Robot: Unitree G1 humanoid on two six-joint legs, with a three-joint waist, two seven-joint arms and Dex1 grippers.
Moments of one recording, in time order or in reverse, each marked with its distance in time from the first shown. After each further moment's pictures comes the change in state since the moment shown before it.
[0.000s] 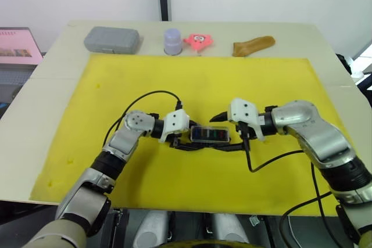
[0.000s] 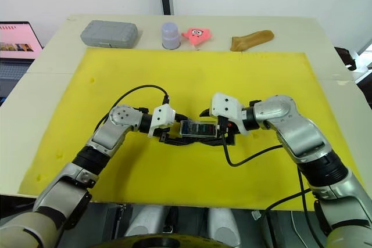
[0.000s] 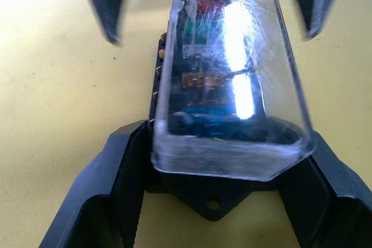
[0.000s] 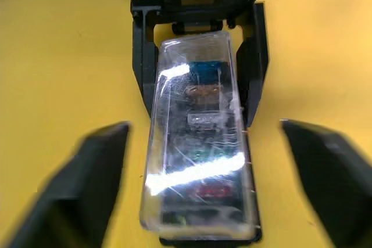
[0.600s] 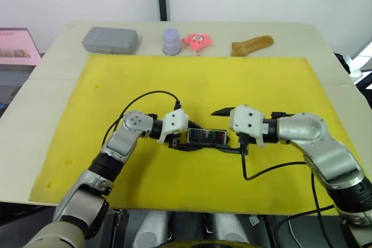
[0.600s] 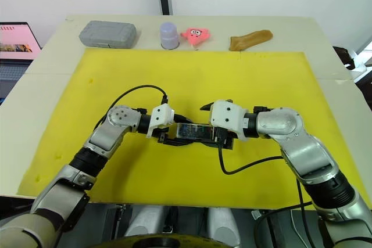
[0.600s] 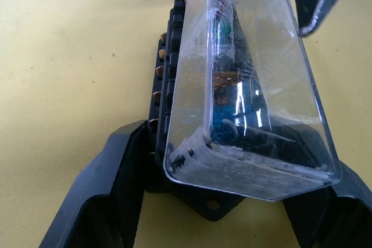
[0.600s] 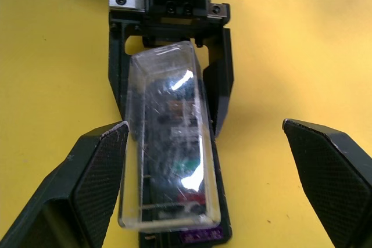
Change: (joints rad) left arm 0.018 0.014 0.007 -0.047 -0.003 0.048 -0.001; right arm 0.128 0.049 -0.022 -0.142 -0.095 -0.080 -0.178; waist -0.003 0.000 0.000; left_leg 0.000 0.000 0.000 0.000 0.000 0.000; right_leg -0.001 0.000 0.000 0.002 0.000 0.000
